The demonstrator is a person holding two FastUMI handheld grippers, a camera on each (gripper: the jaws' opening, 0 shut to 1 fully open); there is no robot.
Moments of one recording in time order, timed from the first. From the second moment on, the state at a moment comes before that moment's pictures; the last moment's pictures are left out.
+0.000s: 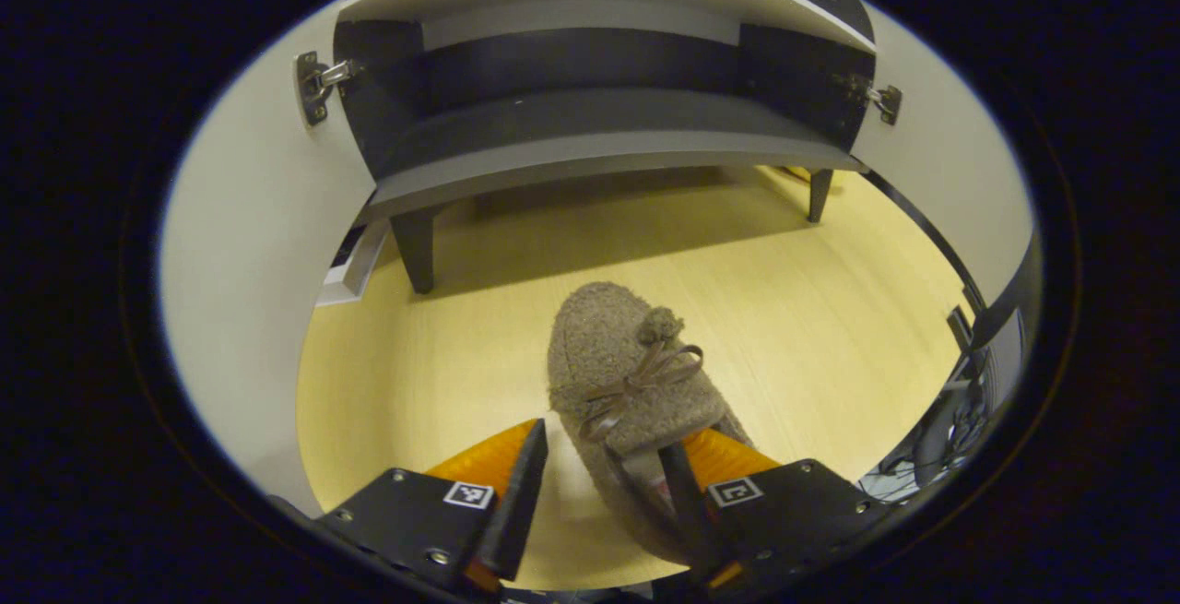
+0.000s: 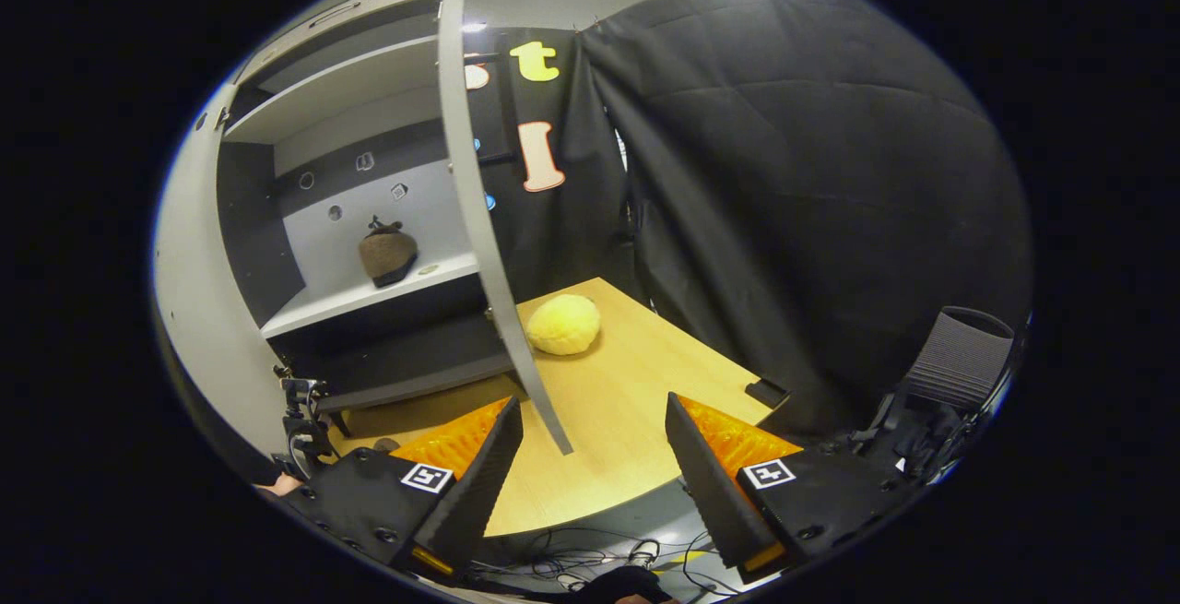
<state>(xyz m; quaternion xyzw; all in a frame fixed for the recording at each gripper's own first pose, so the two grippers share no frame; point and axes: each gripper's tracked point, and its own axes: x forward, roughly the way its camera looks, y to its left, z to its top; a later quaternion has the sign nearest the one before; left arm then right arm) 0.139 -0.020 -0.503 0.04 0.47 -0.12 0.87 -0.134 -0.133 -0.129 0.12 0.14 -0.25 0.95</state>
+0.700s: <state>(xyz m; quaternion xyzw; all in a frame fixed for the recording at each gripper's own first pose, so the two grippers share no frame) 0.136 -0.026 -0.519 0.00 0.51 -0.09 0.86 -0.138 -0.201 -0.106 0.13 0.11 -0.30 0.94</state>
